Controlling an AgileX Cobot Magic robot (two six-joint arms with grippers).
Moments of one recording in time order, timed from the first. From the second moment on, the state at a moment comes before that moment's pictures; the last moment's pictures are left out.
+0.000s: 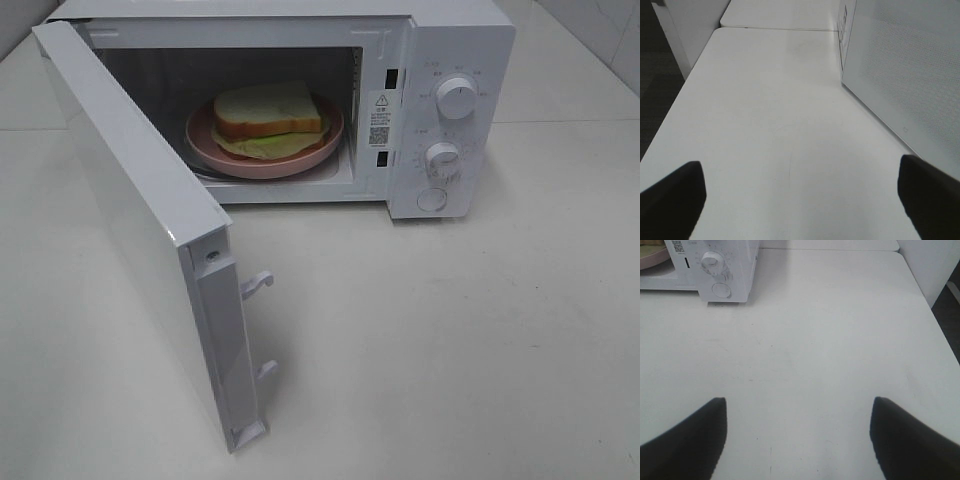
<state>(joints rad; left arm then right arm) 0.07 0.00 -0.50 -0.05 1.04 0.02 0.04 0.00 -0.50 -0.08 1.04 0.05</state>
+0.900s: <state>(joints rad) 0.07 0.00 -0.50 -0.05 1.04 0.02 0.04 0.00 -0.50 -0.08 1.04 0.05</state>
